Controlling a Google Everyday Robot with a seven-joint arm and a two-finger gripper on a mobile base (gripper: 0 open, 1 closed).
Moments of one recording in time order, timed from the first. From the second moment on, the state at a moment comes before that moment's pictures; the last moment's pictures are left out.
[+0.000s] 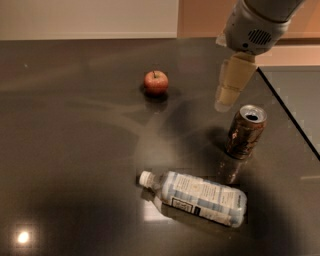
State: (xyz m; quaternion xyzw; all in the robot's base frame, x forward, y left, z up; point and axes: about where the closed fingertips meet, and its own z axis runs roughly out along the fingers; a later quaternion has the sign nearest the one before) arm 0.527 -0.134 0.983 -0.65 0.74 -0.01 0.18
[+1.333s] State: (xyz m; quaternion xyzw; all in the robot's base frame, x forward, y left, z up) arm 0.660 -0.070 0.926 -0.56 0.80 0.04 0.22
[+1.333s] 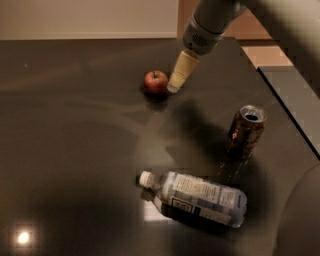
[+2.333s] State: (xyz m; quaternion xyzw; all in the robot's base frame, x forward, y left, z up) arm 0.703 -0.030 0.868 -0.54 0.82 0.08 0.19
